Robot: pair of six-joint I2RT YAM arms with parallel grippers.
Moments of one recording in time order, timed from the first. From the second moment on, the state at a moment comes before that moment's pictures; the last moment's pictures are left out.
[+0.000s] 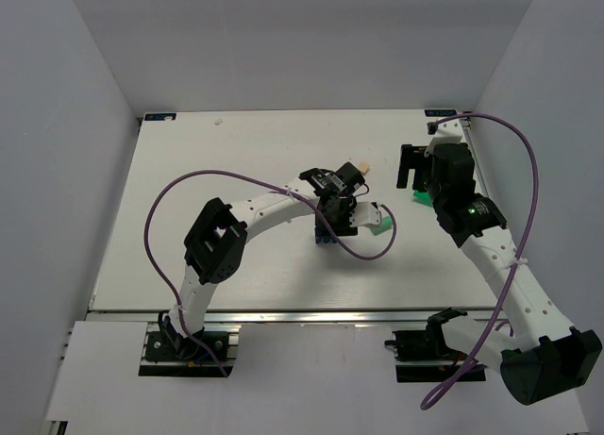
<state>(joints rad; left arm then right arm) -0.91 2.09 1.77 -0.89 0.09 0.72 0.34 1.04 1.05 -0.40 0.30 0.07</state>
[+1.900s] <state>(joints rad) -0.89 1.48 1.47 -0.58 0.12 0.47 0.27 1.06 0.92 -0.38 -0.26 -0.63</state>
